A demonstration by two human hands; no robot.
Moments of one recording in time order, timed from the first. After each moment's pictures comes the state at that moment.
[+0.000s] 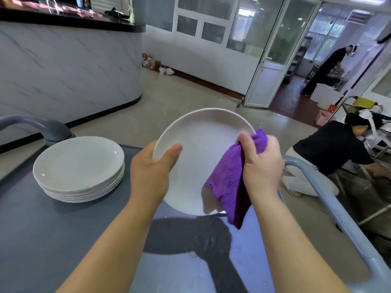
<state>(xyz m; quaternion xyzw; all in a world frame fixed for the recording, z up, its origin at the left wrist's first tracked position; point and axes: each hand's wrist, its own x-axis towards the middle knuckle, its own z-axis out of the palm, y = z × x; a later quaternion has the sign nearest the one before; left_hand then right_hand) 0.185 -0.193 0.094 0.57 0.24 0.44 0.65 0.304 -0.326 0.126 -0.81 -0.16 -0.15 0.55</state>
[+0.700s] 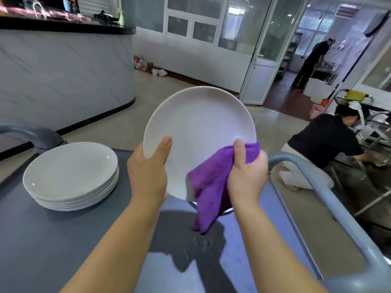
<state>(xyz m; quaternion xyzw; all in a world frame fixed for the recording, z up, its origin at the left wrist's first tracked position) 0.198 -0.196 0.098 0.48 0.24 0.46 0.71 0.291 -0.317 0.107 -0.76 -0.06 -0.13 0.64</state>
